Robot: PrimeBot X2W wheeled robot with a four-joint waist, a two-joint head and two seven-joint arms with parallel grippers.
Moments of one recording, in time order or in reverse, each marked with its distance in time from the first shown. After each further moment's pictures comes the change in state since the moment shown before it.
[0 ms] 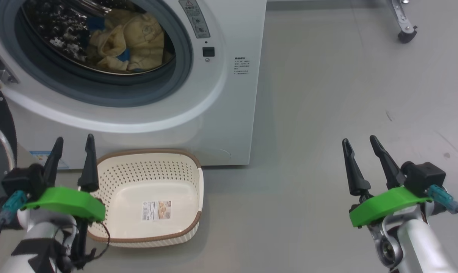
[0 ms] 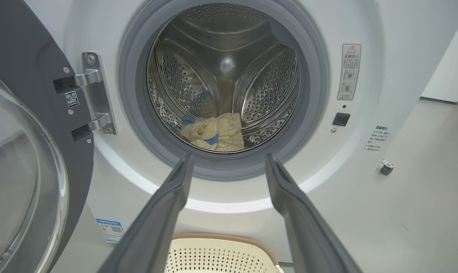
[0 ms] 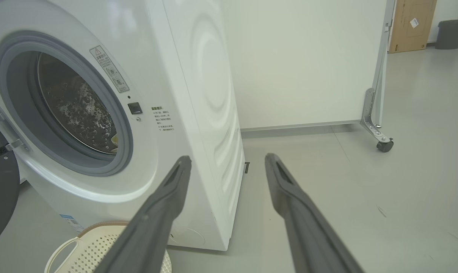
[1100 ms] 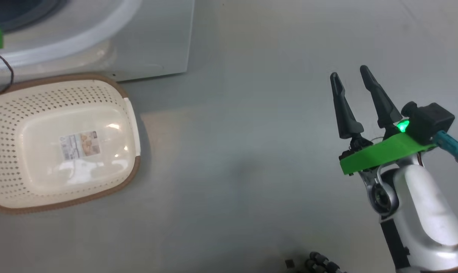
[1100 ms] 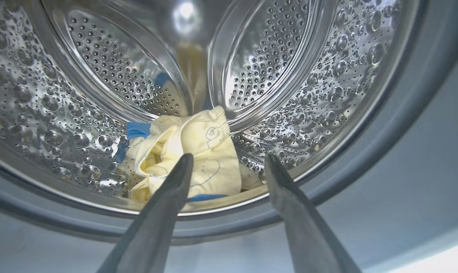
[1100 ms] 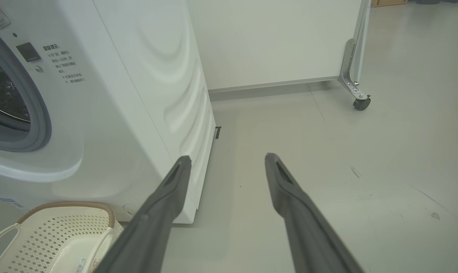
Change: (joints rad) left arm -0.906 0.096 -0.288 0.635 -0.105 -0.152 0.000; right arm -0.225 0.005 0.057 -0.067 0.039 0.000 0.000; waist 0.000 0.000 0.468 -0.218
